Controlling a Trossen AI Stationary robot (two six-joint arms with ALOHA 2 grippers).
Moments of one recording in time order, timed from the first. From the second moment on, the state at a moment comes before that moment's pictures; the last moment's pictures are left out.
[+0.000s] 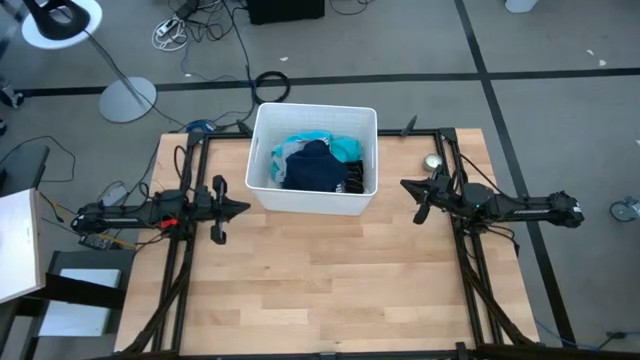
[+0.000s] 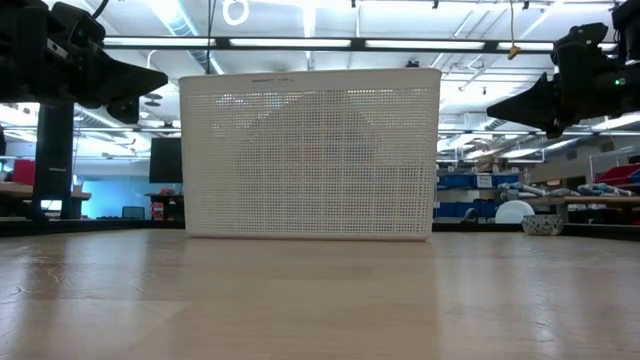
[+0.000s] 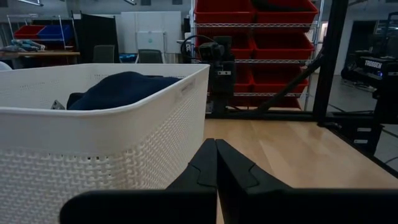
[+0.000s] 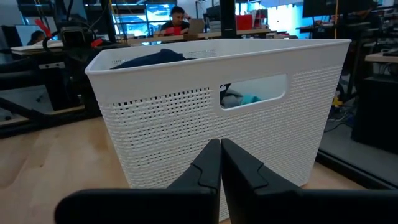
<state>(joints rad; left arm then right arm) -0.01 0.00 0.01 0.08 -0.10 0.00 -0.02 0.10 0.03 0.08 0.48 0.07</state>
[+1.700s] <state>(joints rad) -0.01 0.00 0.01 0.08 -0.10 0.00 -0.02 0.10 0.03 0.08 0.48 0.07</state>
